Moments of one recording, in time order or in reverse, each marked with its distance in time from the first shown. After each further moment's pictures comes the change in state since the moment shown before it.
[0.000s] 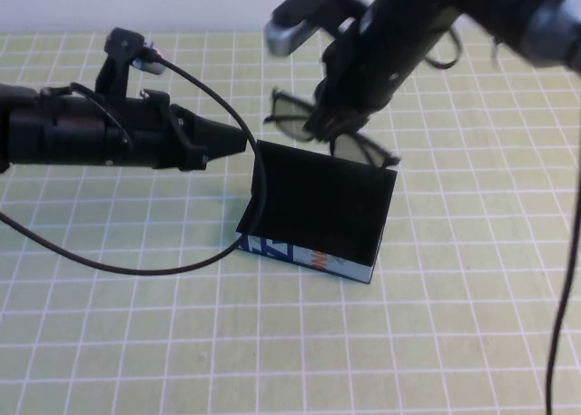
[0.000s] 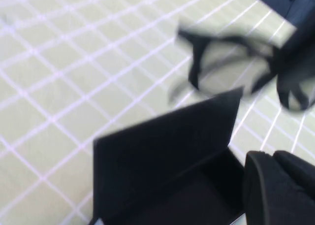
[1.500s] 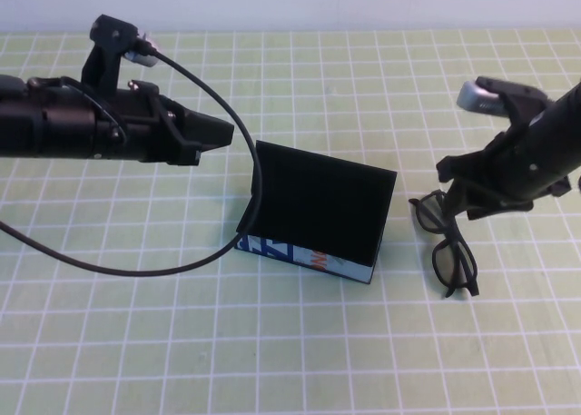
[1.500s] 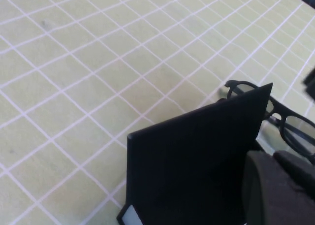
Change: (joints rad) right arm -0.339 -0.246 0.790 0.240 -0.386 0.306; left arm 0.000 -0.058 0.000 0.080 -0.080 -0.048
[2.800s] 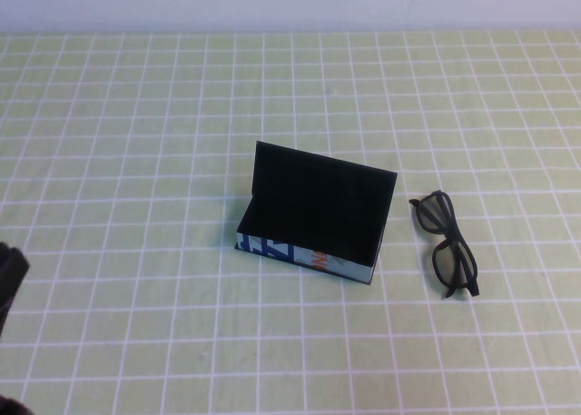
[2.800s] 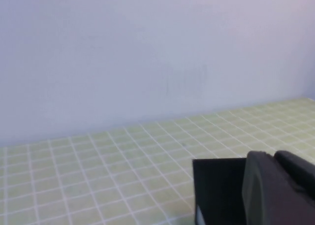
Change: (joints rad) right arm 0.000 -1.565 0.664 -0.132 -0.084 0.066; left arm 0.000 -1.359 0.864 -0.145 -0.529 -0.030
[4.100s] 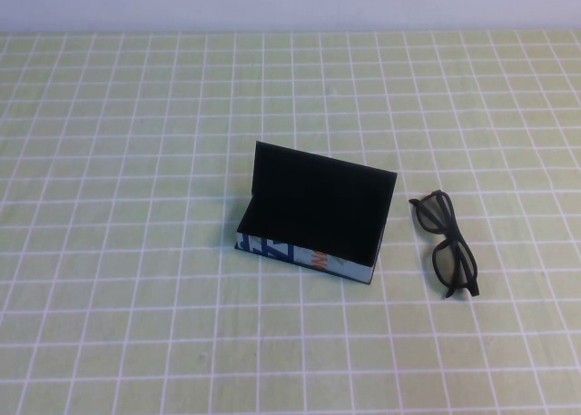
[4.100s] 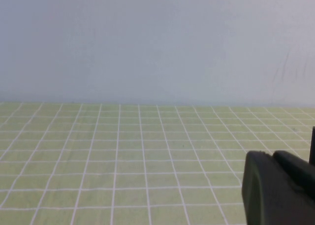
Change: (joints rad) right arm 0.000 0.000 0.276 0.031 -0.607 -0.014; left arm 0.000 -0.331 0.324 -0.032 -0.353 0.000
